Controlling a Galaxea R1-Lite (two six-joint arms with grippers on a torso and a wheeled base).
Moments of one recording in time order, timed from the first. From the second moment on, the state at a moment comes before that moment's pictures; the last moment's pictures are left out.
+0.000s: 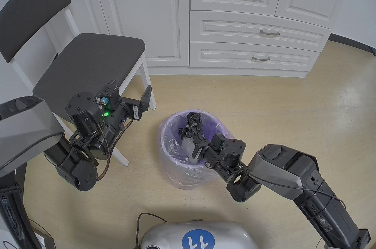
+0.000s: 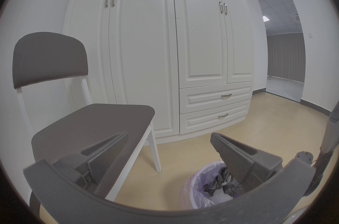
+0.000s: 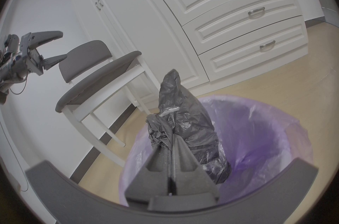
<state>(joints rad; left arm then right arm) -0.40 2.07 -0.74 -1.54 0.19 0.17 0.57 2.85 -1.49 -1.45 -0.02 0.33</state>
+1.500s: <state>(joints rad) -0.42 2.22 -0.80 -1.28 0.18 0.06 0.41 2.49 -1.26 -0.99 -0.06 0.15</state>
